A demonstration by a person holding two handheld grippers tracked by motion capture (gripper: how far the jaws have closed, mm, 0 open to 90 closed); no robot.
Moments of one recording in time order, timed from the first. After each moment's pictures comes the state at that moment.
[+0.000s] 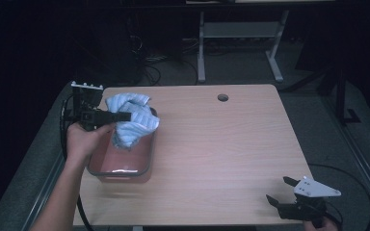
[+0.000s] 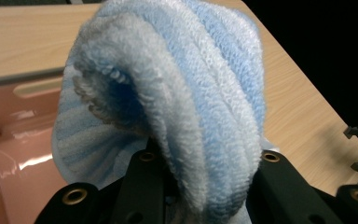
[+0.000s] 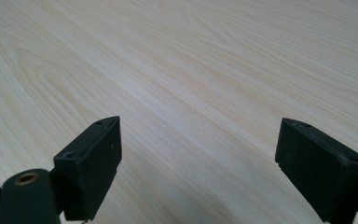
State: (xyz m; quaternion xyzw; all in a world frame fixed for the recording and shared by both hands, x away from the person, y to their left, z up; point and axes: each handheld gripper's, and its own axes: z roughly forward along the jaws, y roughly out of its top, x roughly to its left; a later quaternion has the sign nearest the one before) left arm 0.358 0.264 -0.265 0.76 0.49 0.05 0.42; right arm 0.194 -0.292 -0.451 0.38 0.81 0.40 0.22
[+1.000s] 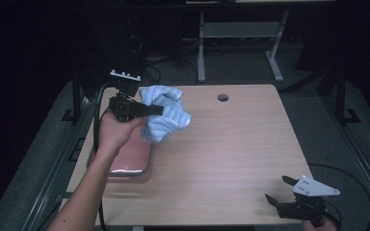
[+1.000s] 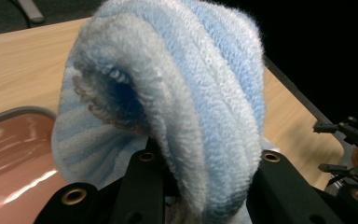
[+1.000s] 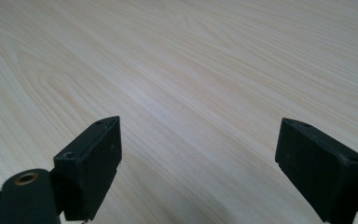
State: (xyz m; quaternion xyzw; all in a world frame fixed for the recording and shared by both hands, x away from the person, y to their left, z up) left arm 0.370 0.178 -0.249 0.79 0.43 0.03 0.43; right arm 0.196 -0.289 -0.450 0.37 0.81 0.40 0.22
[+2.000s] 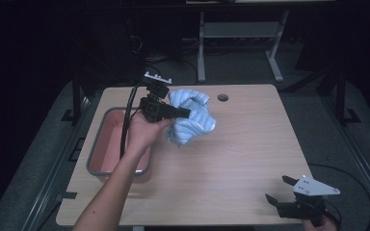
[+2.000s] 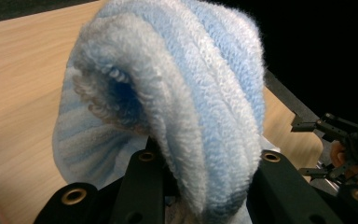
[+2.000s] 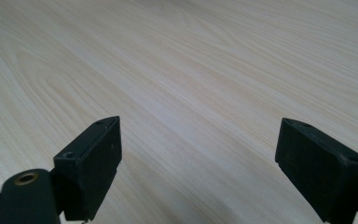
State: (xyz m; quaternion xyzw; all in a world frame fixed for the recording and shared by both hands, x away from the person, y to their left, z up) left arm 0.380 0.119 -0.265 0.81 0.39 0.00 0.43; right arm 0.197 -0.290 -0.451 0.38 0.81 0.40 0.21
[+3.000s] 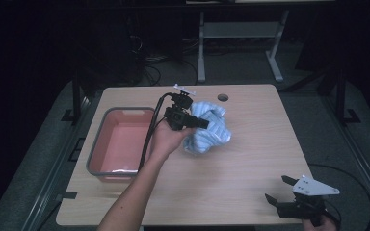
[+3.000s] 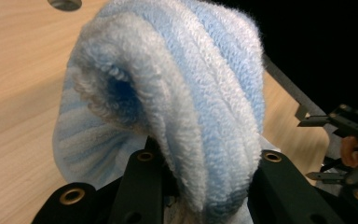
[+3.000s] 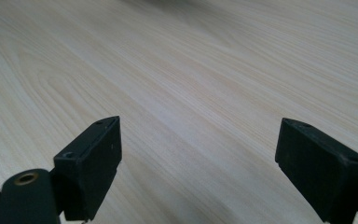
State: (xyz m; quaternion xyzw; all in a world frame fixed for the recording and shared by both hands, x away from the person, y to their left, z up) left arm 0.393 0.064 -0.316 0.83 0.39 -0.03 0.40; right arm 0.198 -0.289 -0.451 0.38 0.81 0.40 0.21
